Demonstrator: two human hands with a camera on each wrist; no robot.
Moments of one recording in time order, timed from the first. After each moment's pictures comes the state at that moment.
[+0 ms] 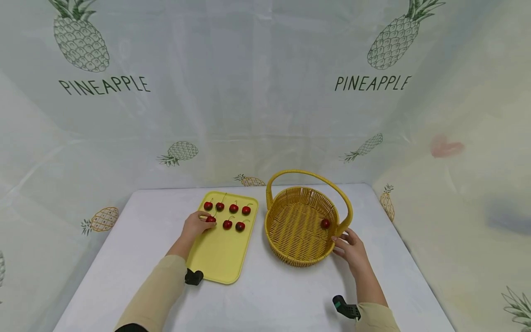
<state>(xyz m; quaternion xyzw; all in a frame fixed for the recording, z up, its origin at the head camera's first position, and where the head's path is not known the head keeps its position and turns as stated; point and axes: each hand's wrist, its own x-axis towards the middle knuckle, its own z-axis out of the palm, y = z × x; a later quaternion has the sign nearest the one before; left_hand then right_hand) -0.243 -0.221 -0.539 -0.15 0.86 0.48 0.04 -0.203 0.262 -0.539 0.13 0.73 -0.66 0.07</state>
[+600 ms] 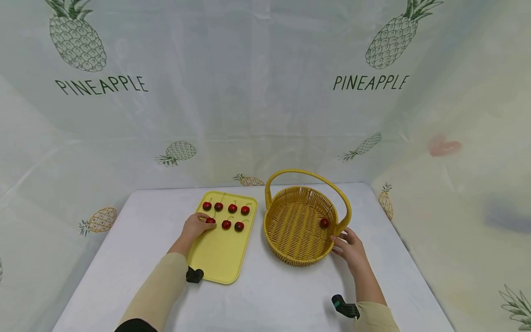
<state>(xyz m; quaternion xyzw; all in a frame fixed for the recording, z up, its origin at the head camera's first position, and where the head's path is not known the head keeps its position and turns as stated) -0.248 -0.223 -0.547 -0.14 0.90 0.42 0.06 -0.204 0.262 -0.537 0.14 0.73 -0.66 0.07</state>
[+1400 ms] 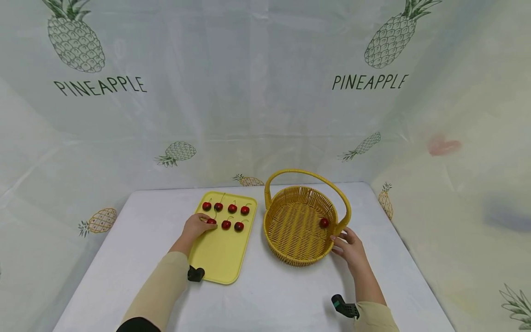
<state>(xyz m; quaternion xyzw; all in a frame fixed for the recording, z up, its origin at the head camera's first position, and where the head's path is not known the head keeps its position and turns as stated) -0.248 -0.220 -0.544 -0.13 0.91 0.40 0.06 -0.204 0.262 -0.540 0.14 0.73 -0.66 0.07</state>
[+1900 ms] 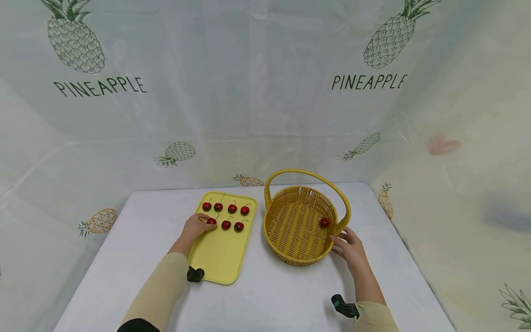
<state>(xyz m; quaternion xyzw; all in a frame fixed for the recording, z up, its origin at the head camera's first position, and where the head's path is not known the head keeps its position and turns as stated) -0.249 -0.221 -0.547 -0.14 0.90 0.41 0.06 -0.204 0.262 -0.541 0.14 0.73 -0.66 0.06</state>
